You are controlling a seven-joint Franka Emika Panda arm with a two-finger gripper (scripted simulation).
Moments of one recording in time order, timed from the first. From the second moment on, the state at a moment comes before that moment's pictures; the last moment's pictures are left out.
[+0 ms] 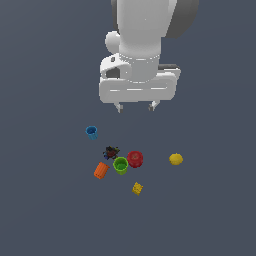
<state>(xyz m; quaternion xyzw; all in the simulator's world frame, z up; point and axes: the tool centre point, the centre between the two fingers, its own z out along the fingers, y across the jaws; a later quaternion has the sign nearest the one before) 0.009 0.025 0.331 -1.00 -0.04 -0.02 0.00</state>
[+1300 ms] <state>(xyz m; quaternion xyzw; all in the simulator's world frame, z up) 0.027 0.034 0.302 -1.00 0.01 -0.02 0.02</state>
